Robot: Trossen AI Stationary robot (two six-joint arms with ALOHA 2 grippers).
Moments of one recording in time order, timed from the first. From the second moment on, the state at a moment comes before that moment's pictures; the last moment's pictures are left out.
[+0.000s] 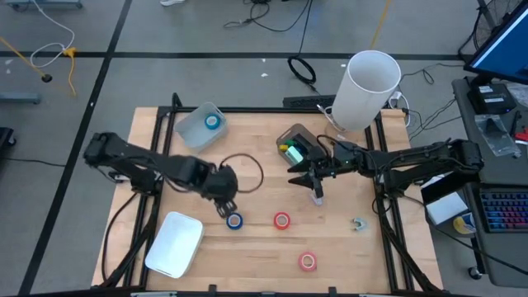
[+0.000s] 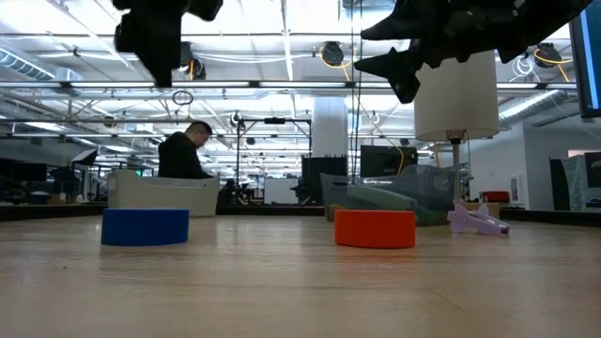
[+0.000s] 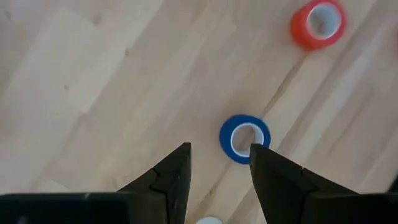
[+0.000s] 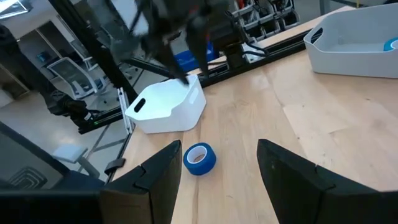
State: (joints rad) left arm -0.23 1.49 1.31 -1.07 -0.11 -0.83; right arm -0.07 1.17 0.59 0.38 -0.22 0.40
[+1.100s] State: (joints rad) left arm -0.23 1.91 1.31 -1.04 0.09 -0.93; right arm -0.07 1.17 0.59 0.39 -0.22 0.40
